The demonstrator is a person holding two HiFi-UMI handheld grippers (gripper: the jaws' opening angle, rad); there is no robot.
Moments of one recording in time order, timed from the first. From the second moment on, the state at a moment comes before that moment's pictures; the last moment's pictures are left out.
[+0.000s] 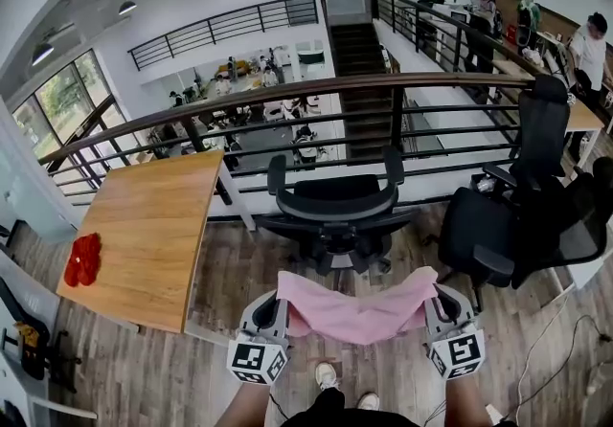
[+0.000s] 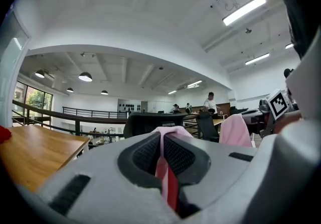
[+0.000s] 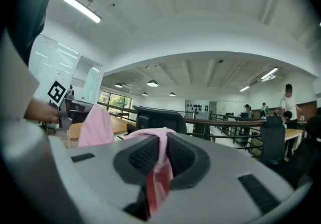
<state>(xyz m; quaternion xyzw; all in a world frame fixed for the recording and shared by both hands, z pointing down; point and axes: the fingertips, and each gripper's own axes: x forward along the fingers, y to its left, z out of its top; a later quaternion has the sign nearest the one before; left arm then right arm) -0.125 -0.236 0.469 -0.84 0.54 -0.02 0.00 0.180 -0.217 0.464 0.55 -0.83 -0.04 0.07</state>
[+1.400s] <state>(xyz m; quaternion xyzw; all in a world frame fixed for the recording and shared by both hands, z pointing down) -0.111 -0.155 0.516 -0.83 0.56 -0.02 -0.04 0.190 -0.151 0.497 0.53 -0.85 -0.01 0.07</state>
